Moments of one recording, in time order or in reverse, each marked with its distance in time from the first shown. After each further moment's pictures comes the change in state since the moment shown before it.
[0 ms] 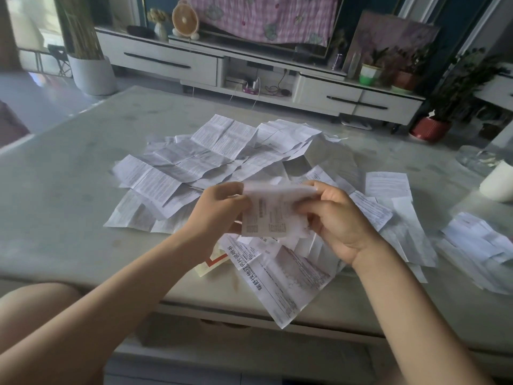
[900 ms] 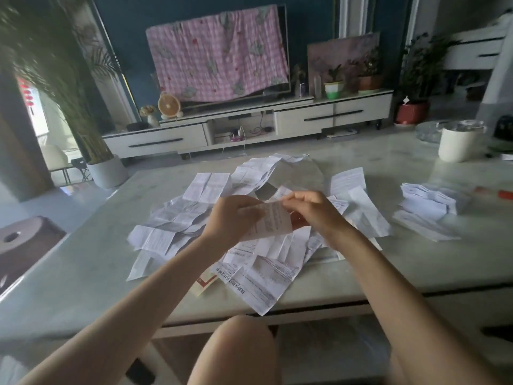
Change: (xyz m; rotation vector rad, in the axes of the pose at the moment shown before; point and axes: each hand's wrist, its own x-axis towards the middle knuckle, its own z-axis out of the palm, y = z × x) left_hand -0.034 0.059 0.072 0.610 -0.005 0.248; right_hand -0.048 -0.023 -0.050 -0.147 0.053 -0.172
